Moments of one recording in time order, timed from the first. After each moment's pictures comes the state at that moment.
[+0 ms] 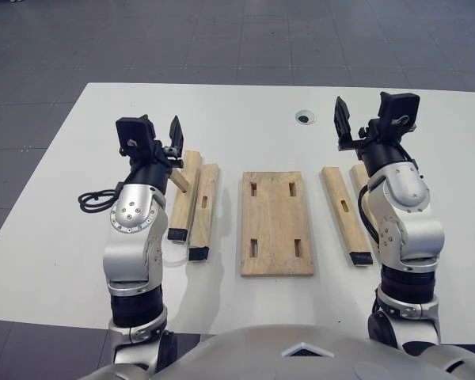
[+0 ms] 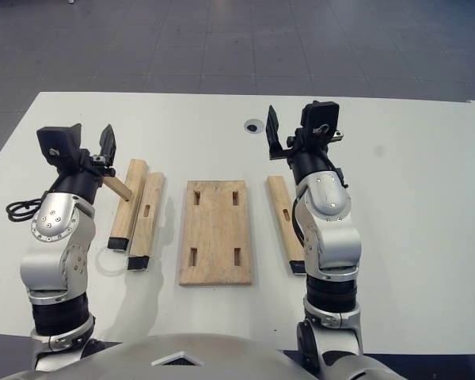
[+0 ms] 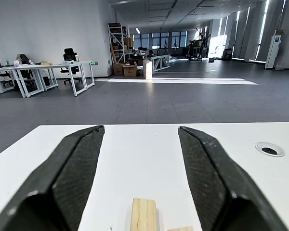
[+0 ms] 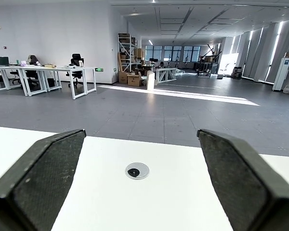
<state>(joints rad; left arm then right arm) -0.11 0.17 0.12 -0.53 -0.11 0.58 -0.01 -0.25 -0.11 -0.02 -0.40 0.11 0.53 0.03</state>
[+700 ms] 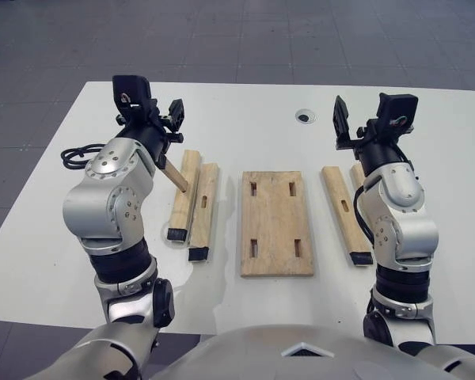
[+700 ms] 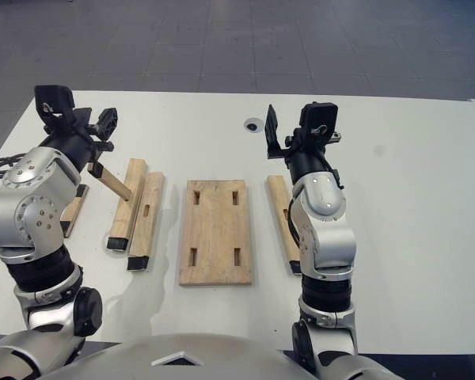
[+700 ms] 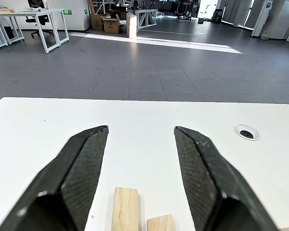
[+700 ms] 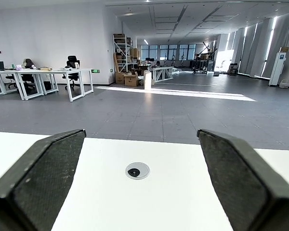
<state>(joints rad) -0.41 0.23 0.26 -0.47 -0.27 1.10 -0.06 -0.25 -0.08 -0.02 -0.39 0.11 0.51 0.00</state>
